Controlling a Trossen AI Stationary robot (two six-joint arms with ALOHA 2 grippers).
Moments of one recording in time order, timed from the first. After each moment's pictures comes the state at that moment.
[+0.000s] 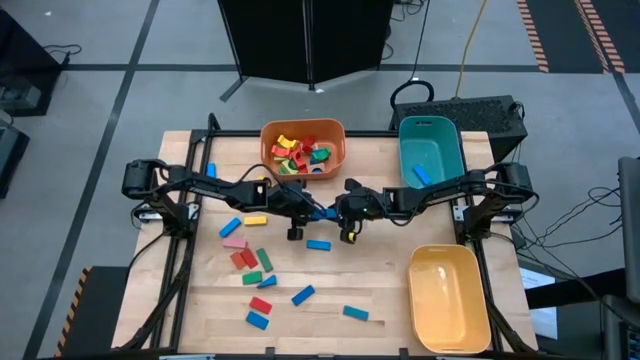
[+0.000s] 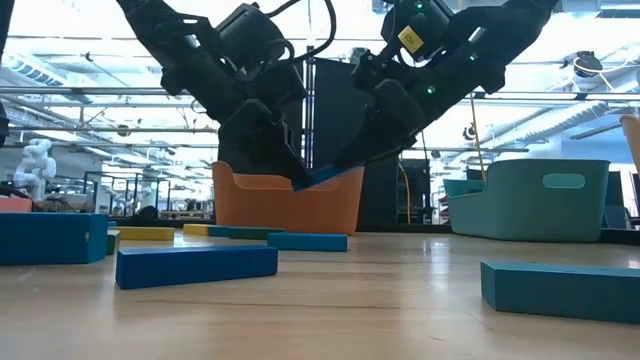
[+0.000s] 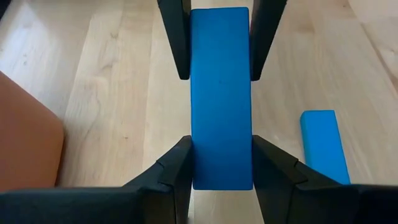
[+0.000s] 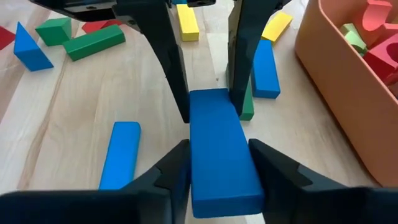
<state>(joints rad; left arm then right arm) 0.09 1.64 0.84 0.09 0.04 0.20 -0.02 1.65 0.85 0.18 0.10 0.05</state>
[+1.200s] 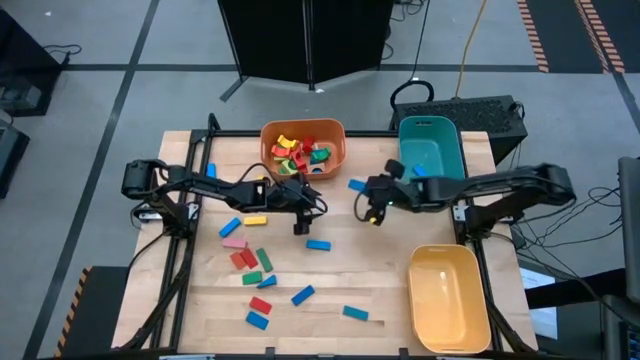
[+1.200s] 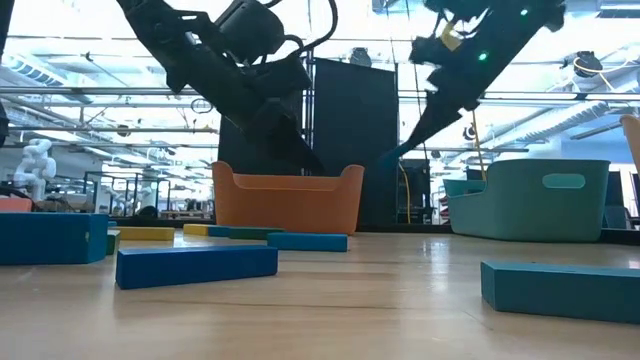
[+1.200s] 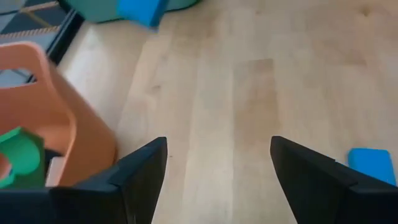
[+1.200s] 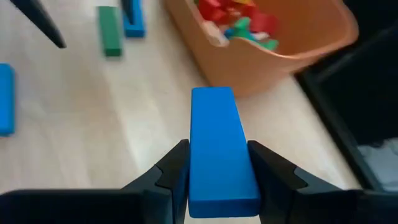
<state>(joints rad) 0.08 1.64 0.84 0.18 -0.11 0.18 -0.03 1.30 0.85 -0.40 0.49 0.15</state>
